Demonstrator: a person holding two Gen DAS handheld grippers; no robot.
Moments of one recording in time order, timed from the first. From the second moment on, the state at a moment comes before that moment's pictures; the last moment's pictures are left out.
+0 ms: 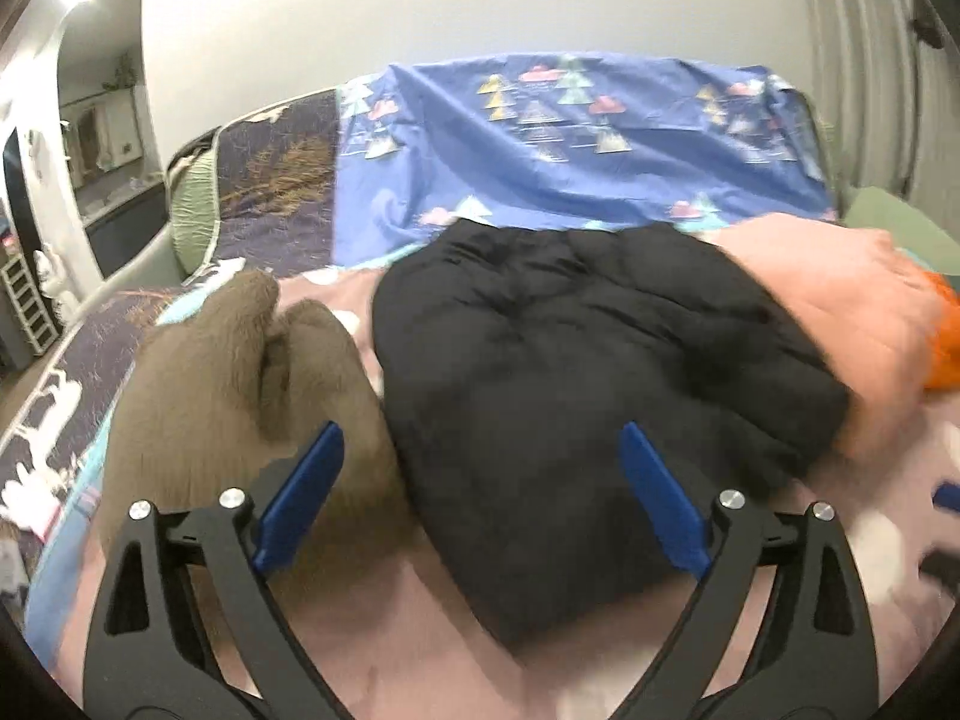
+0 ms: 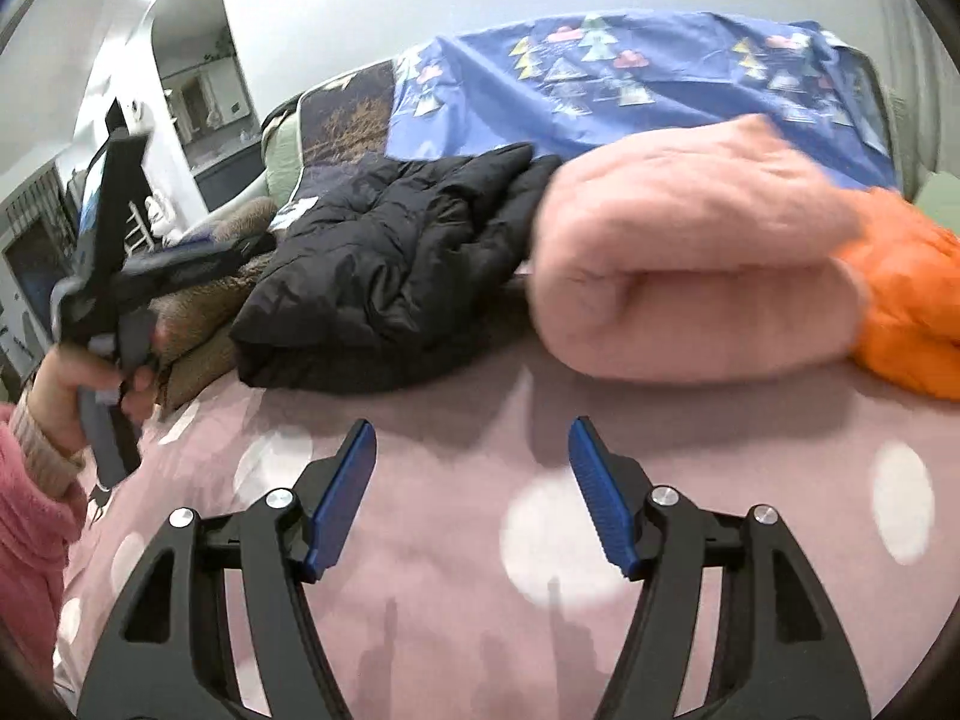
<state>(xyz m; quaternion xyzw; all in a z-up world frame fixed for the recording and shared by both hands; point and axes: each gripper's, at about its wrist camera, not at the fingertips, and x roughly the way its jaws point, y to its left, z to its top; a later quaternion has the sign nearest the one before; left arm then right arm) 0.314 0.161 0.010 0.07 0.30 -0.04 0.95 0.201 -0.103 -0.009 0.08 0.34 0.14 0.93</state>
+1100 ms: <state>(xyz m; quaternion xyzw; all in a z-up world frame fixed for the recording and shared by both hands) 0.004 0.063 0.010 0.07 0.27 -0.06 0.96 -0.026 -0.123 0.025 0.06 0.29 0.03 0.96</state>
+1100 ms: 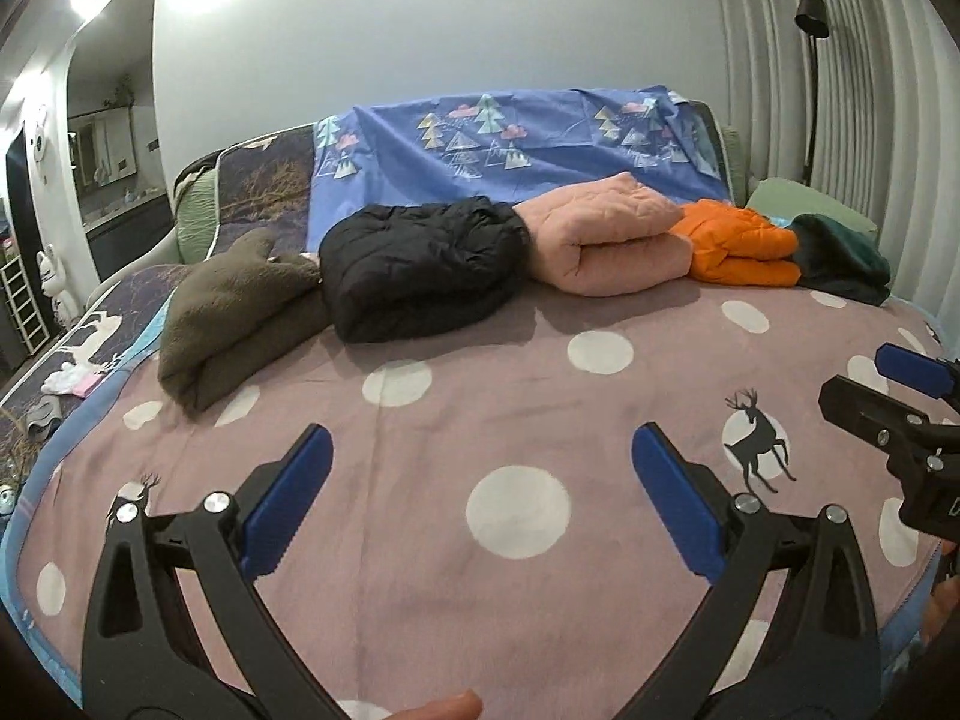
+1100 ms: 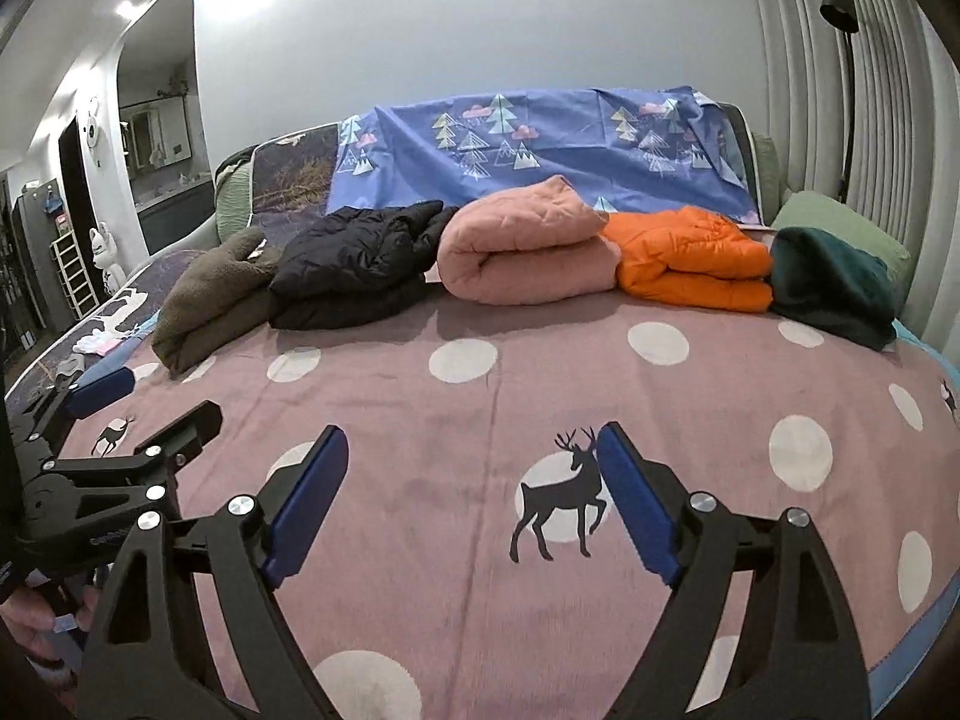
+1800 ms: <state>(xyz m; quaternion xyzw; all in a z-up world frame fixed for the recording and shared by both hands) -0.010 0.065 0.025 0.07 0.24 -0.04 0.97 -0.041 -0.114 0.046 0.03 0.23 -0.01 0.97</state>
